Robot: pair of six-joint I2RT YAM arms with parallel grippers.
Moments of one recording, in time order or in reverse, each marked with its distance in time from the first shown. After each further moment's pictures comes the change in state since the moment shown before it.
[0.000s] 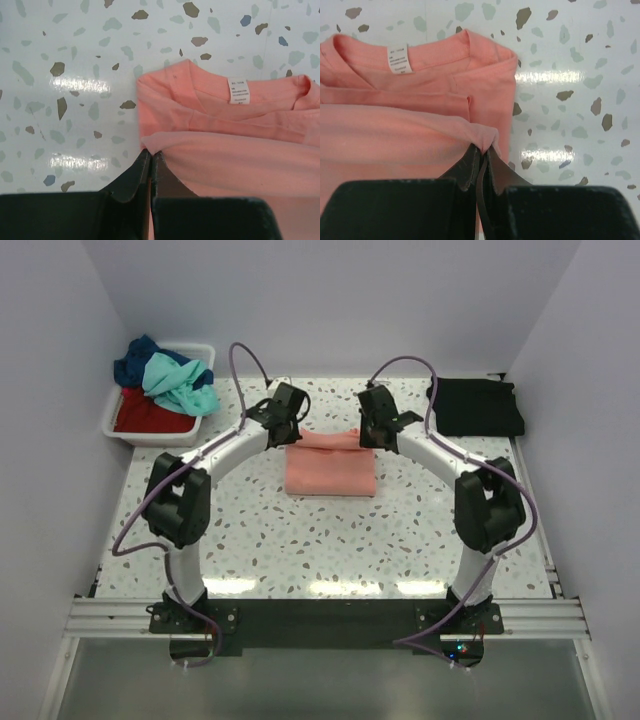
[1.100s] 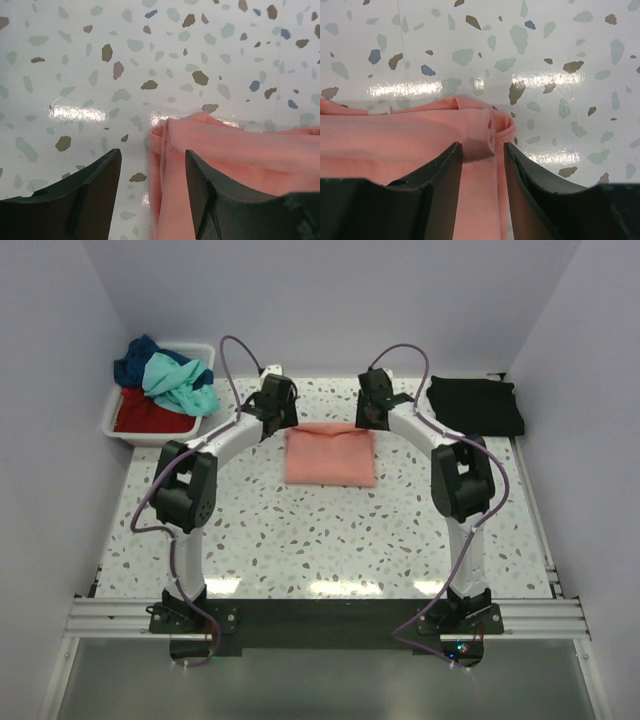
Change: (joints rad) left arm 0.113 0.195 0.083 0.233 0.053 0.127; right arm -0.094 0.352 0.354 -0.009 -0.024 -0.026
